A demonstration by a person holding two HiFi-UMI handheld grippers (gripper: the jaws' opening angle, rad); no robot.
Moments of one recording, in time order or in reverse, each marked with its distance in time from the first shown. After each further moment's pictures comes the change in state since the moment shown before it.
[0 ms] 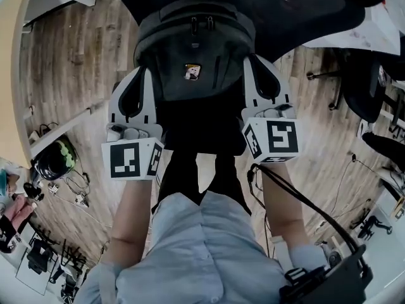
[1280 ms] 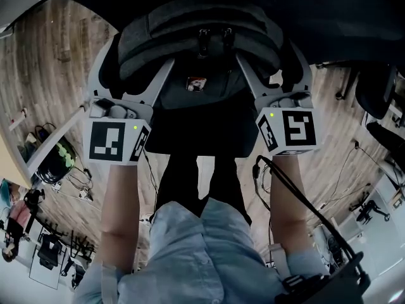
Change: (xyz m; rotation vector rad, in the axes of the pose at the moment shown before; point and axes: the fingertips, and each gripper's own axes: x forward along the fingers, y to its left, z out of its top) left arm 0.093 0.012 -0.042 0.050 0.088 -0.219; right arm 0.061 -0.037 -0.044 -0.022 0.110 0.007
